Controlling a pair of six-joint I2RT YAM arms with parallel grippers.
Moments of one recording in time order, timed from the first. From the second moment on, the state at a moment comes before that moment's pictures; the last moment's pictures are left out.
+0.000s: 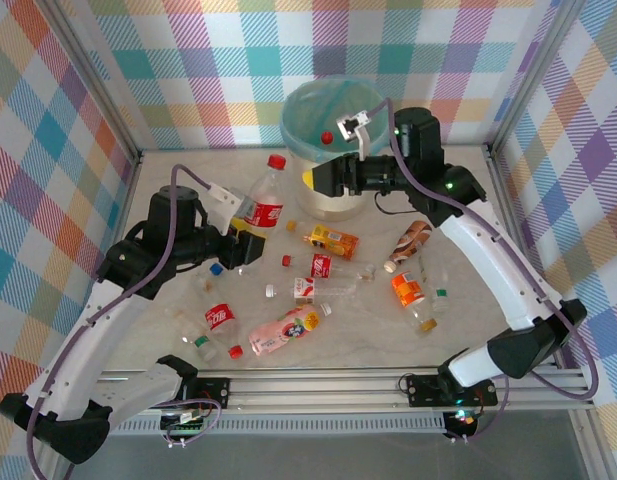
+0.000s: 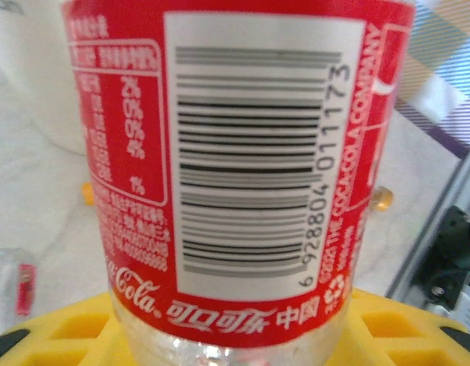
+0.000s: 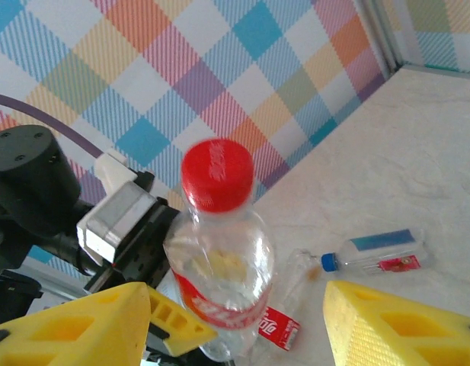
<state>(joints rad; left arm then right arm) -0.45 1.00 1.25 -0.84 0.42 0.02 0.58 1.48 1.74 -0.58 -0.75 0.39</state>
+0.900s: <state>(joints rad) -0.46 1.00 1.25 -0.85 0.59 0.08 0.66 1.57 1.85 -0.61 -0.79 0.32</state>
